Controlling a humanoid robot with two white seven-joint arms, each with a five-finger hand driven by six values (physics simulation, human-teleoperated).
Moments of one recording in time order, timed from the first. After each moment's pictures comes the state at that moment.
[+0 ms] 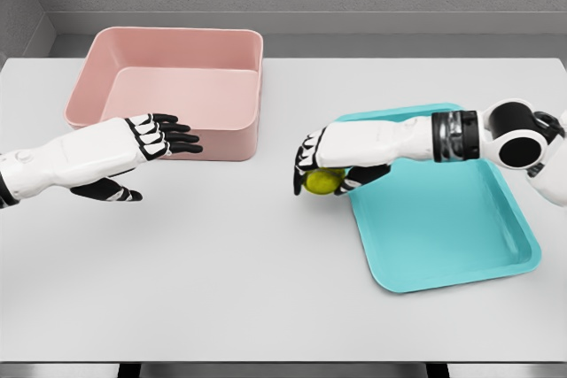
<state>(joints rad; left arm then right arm) -0.39 1.05 -0.58 -1.76 -0.28 -0.61 -0.16 -0.96 -0.75 1.13 -1.54 0.04 -0.59 0.49</state>
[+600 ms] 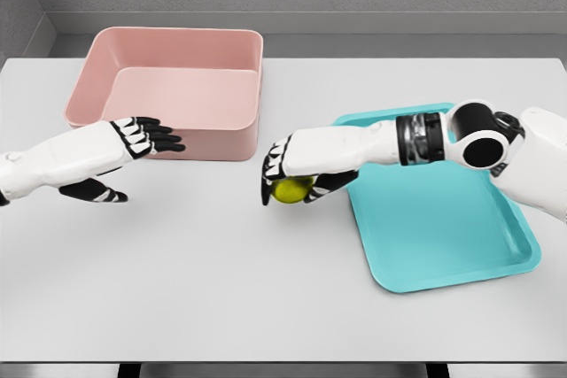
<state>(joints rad) -0.37 1.06 -0.58 -1.68 -0.28 -0.61 -0.16 -0.97 -0.65 1.13 -1.54 0.05 -0.58 0.50</state>
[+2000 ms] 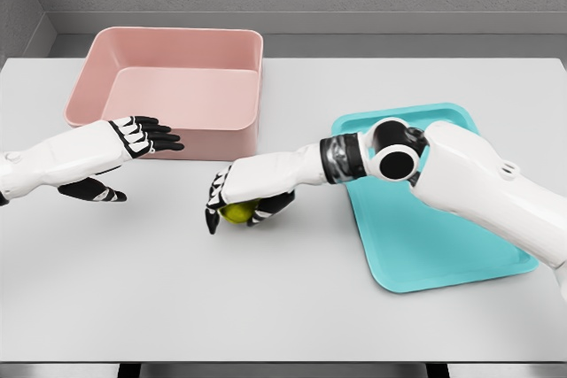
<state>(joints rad) -0.37 1.06 -0.58 -1.68 -0.28 -0.61 -0.16 -0.96 -0.40 1.21 -1.36 0.09 -0.57 0.52</state>
